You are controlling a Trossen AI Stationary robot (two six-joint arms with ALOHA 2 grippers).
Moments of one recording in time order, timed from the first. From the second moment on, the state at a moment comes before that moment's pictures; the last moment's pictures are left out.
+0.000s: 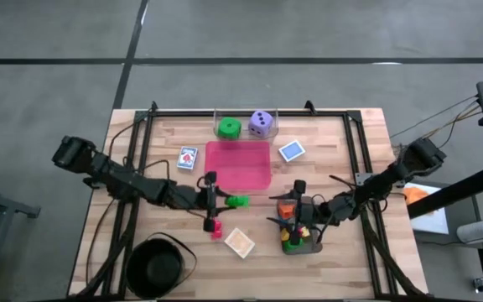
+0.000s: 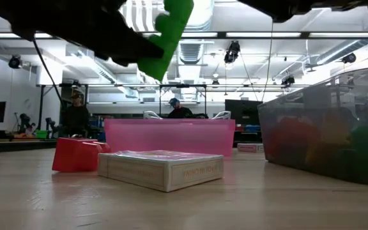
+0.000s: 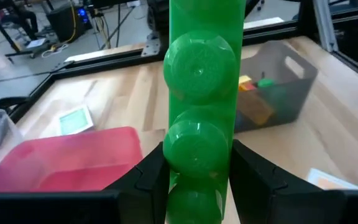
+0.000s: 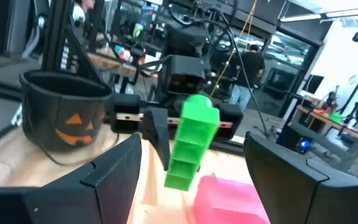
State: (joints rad) left arm -0.29 1.44 0.59 0.51 -0.31 0.08; right arm 0.52 1.47 0.53 1.01 0.63 -0.33
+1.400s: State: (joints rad) left arm -0.15 2.05 1.26 0.45 0.05 0.24; right arm 0.19 0.78 0.20 0.81 0.45 -0.38
